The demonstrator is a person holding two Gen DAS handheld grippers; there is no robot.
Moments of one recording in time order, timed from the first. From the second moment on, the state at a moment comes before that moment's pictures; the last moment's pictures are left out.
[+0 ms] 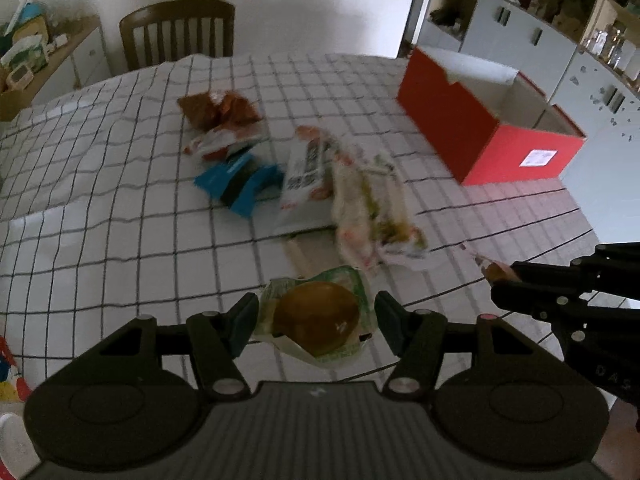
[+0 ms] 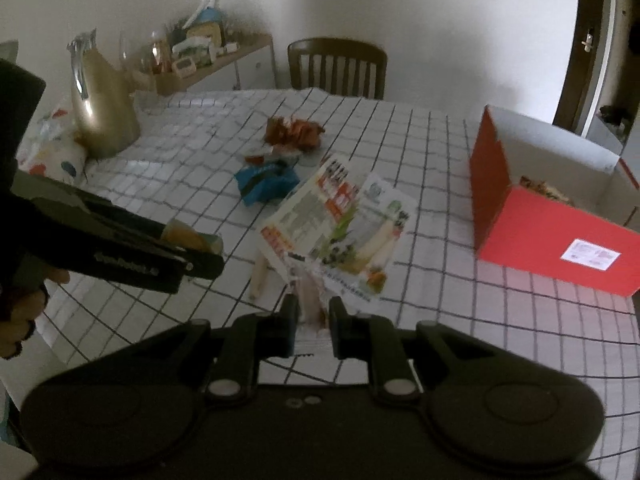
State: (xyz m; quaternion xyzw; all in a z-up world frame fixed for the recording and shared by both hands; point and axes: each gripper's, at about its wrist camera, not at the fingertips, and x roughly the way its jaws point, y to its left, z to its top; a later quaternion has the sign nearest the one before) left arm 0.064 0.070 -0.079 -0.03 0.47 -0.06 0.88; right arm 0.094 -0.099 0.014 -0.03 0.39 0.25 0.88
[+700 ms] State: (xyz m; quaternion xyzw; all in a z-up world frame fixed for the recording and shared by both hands) left arm 0.118 -0.045 -0.008 -0.02 0.41 -0.09 0.91; right arm 0.135 -0.215 0.075 -0.02 0.31 0.22 0.92
